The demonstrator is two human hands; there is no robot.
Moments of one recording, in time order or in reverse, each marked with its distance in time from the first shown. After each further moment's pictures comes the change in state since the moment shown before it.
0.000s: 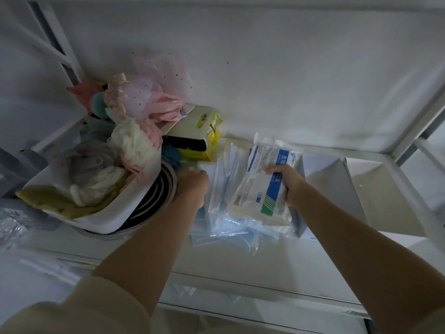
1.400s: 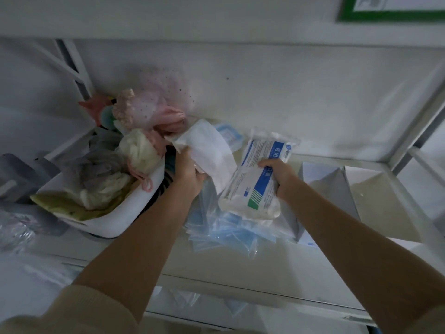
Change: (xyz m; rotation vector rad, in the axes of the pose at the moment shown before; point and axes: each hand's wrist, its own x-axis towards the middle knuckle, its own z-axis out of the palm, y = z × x) left_hand -0.037 0.052 -0.031 -0.878 -0.317 0.162; right_hand -0.023 -0.025 0.028 0.030 0.044 -0.092
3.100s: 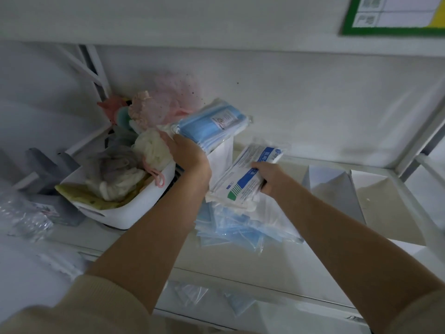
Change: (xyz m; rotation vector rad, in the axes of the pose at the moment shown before) left_hand -0.021 0.039 0.026 0.211 0.509 0.332; right_hand 0.002 0.009 0.042 0.001 -0.027 0.023
